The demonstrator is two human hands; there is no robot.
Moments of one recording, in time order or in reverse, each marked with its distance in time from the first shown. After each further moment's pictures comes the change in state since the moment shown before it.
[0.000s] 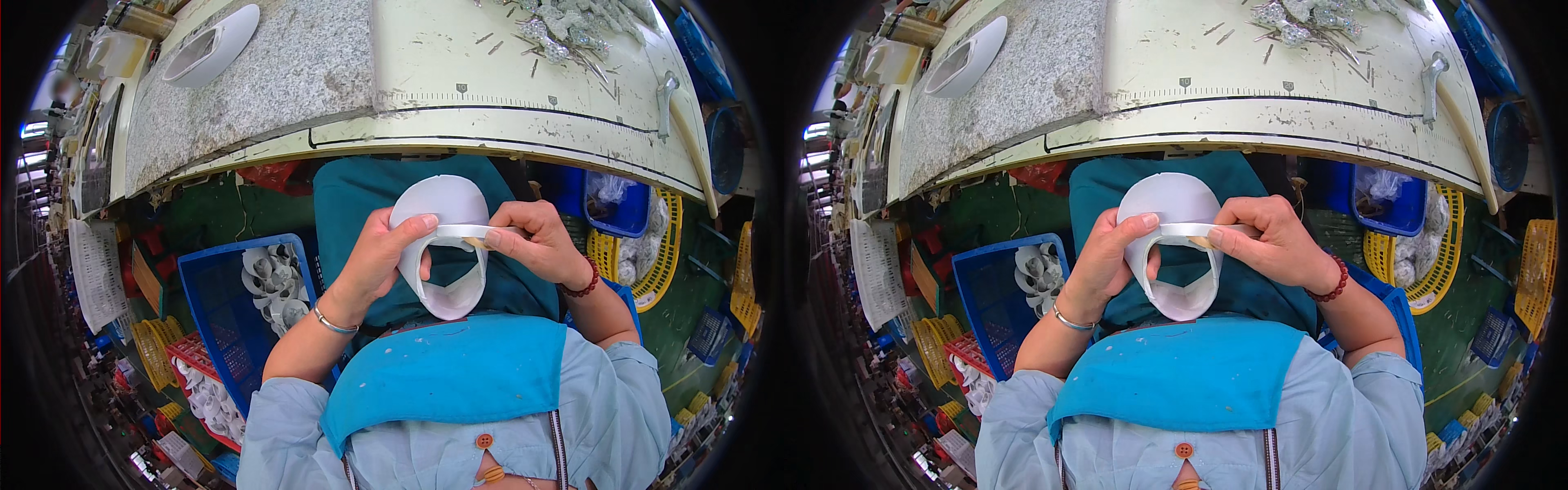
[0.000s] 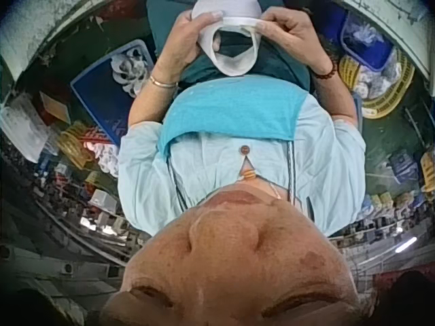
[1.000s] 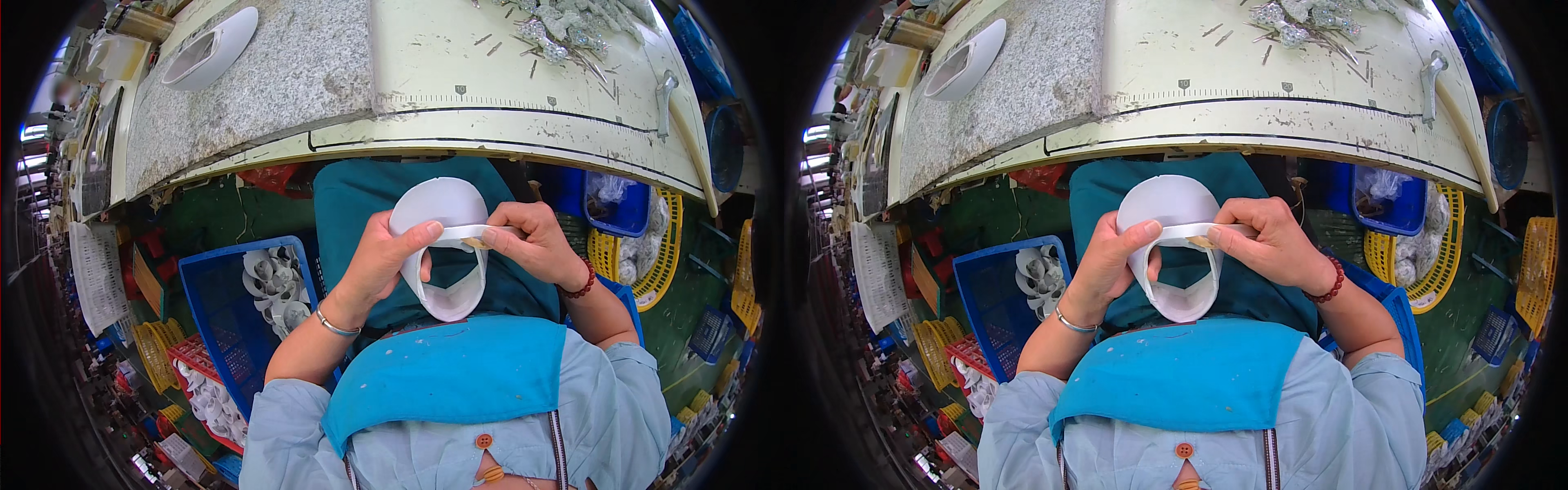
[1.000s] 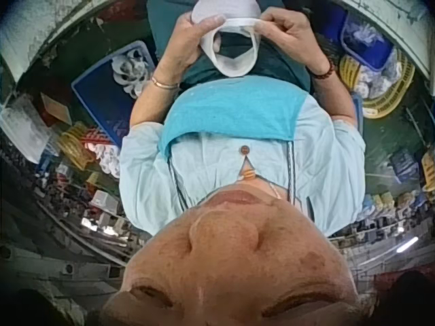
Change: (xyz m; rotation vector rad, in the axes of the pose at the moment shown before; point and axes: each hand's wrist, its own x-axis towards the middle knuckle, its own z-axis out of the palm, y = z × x) left_hand 0.000 -0.003 -0.001 0.010 -0.023 0.030; right_hand 0.001 0.002 0.004 -0.043 0.046 0.036
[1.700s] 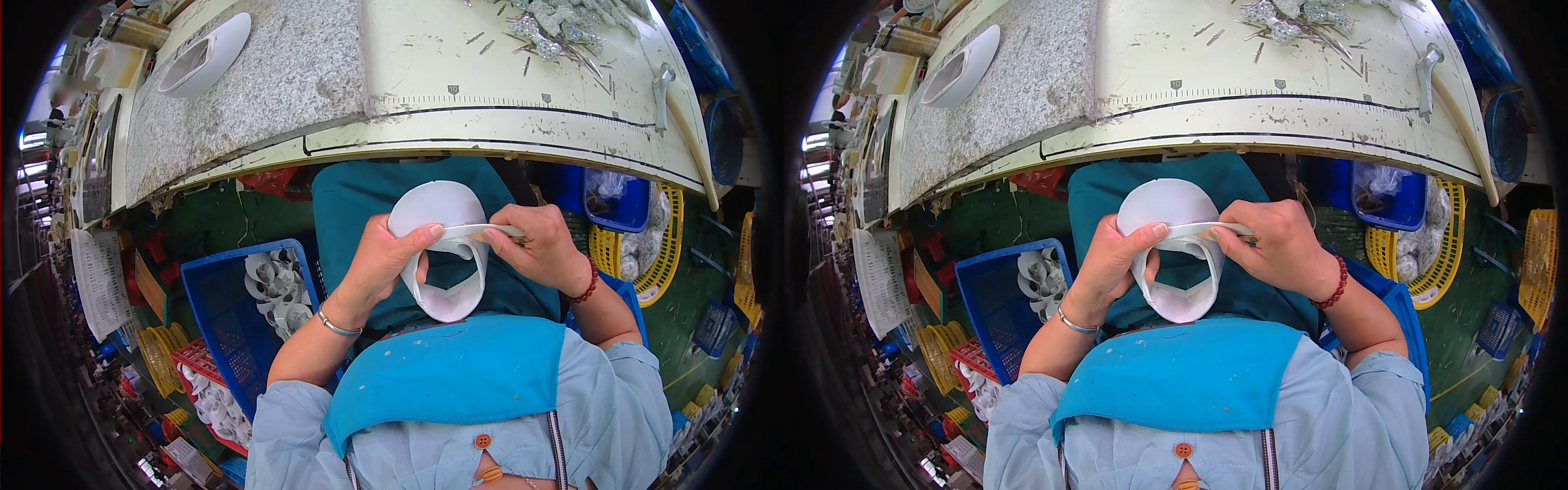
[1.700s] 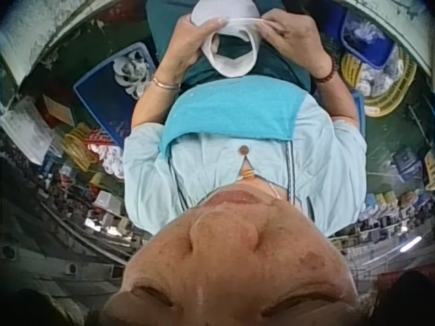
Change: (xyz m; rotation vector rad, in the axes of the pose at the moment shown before) left_hand 0.003 -0.003 0.003 0.081 0.076 -0.018; right_hand -0.003 -0.003 0.000 -0.432 0.146 -0.250
